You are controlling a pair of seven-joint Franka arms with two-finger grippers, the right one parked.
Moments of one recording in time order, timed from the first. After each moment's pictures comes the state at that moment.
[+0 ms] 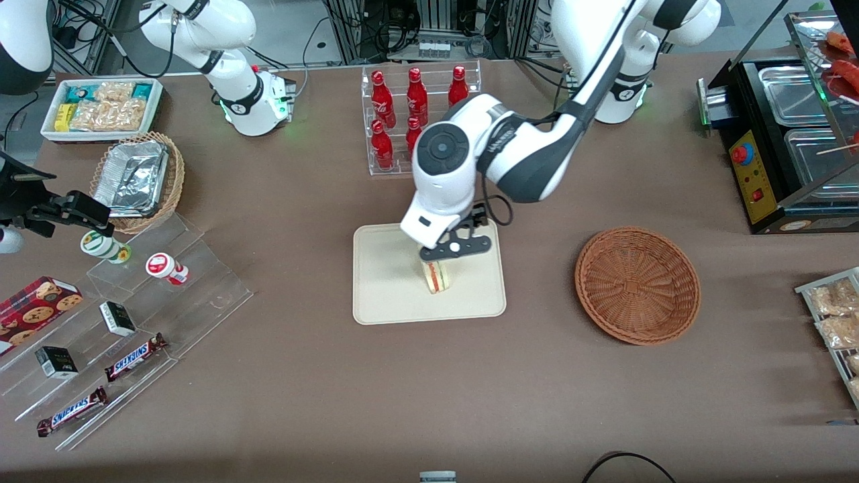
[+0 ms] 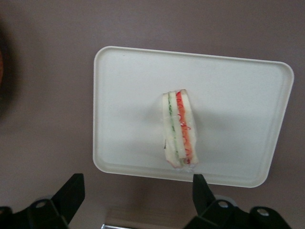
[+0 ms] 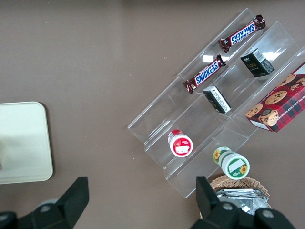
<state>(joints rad) -0.66 0.57 -0.10 -1.29 0.02 1.76 -0.89</state>
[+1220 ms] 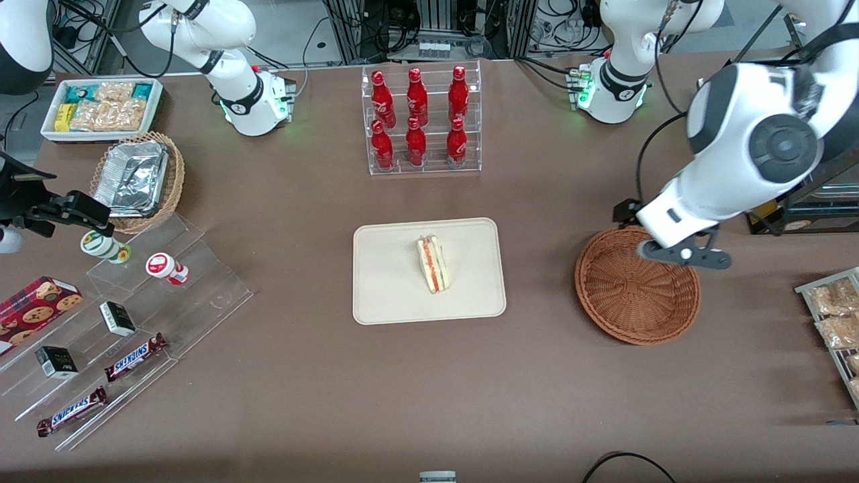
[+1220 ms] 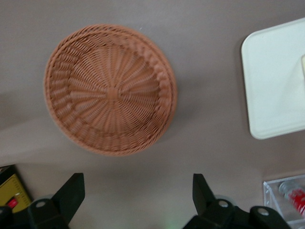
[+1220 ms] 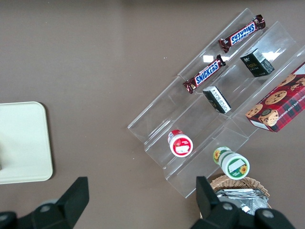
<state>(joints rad) -0.13 0.10 -0.09 -1.73 0.02 1.66 0.00</state>
